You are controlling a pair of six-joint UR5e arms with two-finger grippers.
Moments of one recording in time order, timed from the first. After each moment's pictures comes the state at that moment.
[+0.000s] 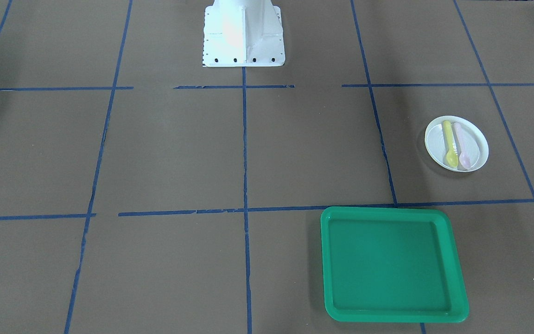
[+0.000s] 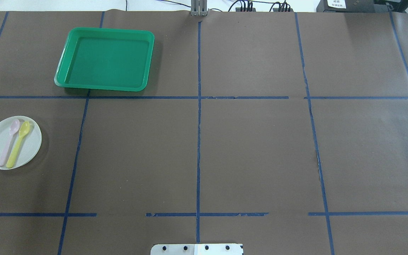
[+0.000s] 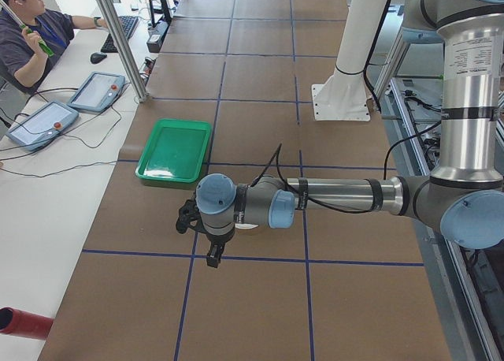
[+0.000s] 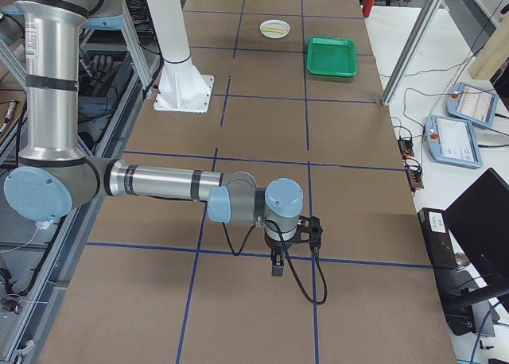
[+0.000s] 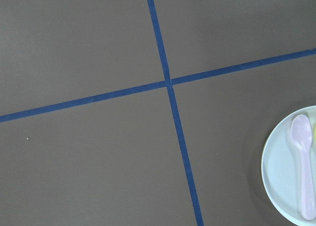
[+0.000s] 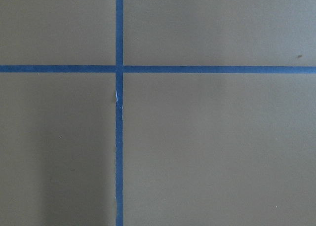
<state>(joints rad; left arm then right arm) -1.59 -1.51 -1.63 -1.67 -2.39 0.17 1.58 -1.65 1.61 -1.51 2.28 0.03</state>
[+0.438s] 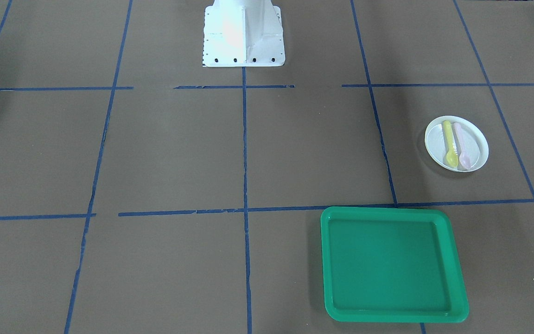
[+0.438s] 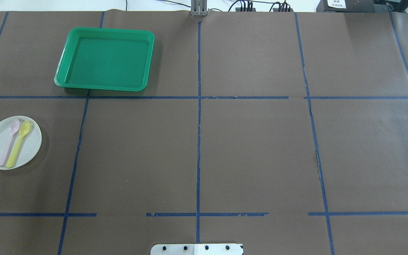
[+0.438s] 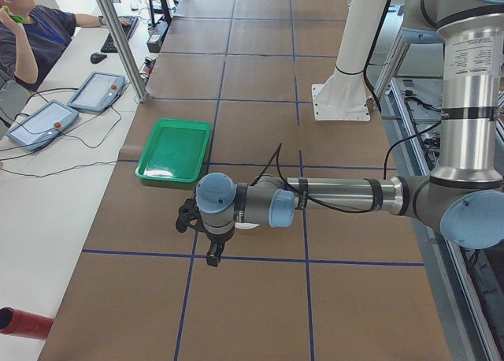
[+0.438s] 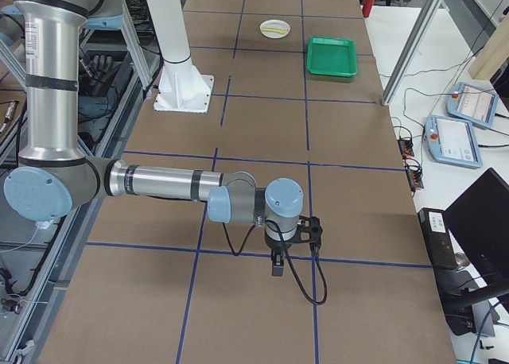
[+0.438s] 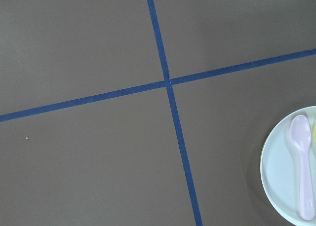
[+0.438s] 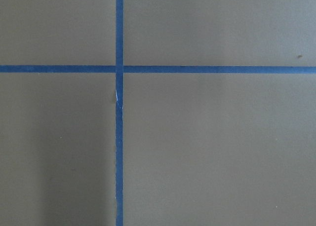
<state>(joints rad) -1.59 -1.51 -1.64 -1.67 -2.40 0.16 1.58 -1.65 1.61 -1.51 2.28 0.03</state>
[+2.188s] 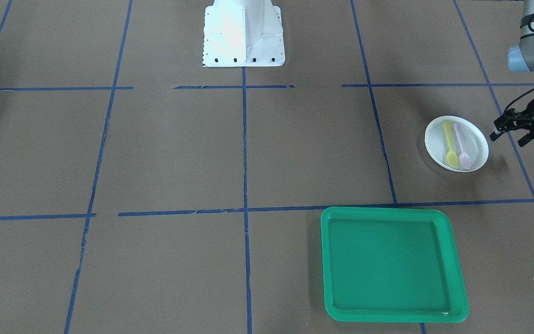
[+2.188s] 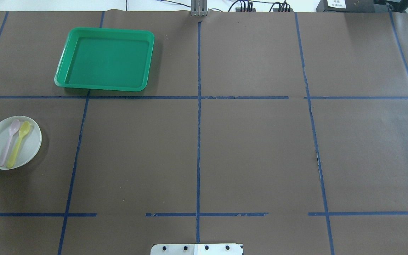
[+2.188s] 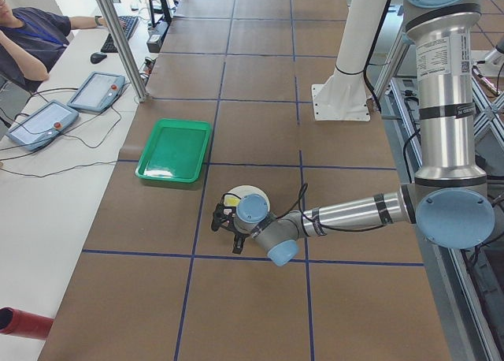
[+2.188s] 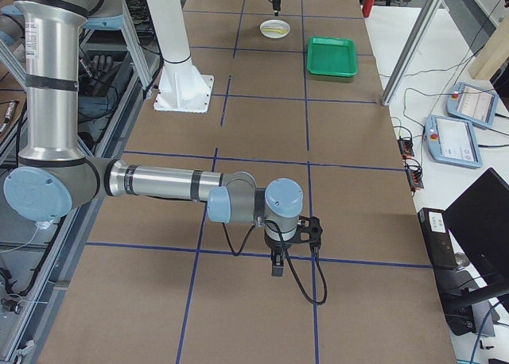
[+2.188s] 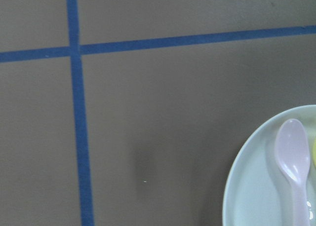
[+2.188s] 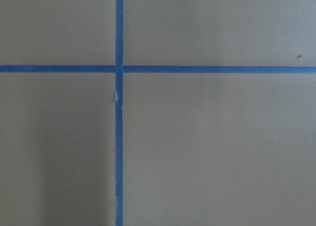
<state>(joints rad) -1.11 -1.43 -1.35 -2.69 -2.28 -0.68 1.58 -1.65 1.61 -1.50 2.28 0.03</state>
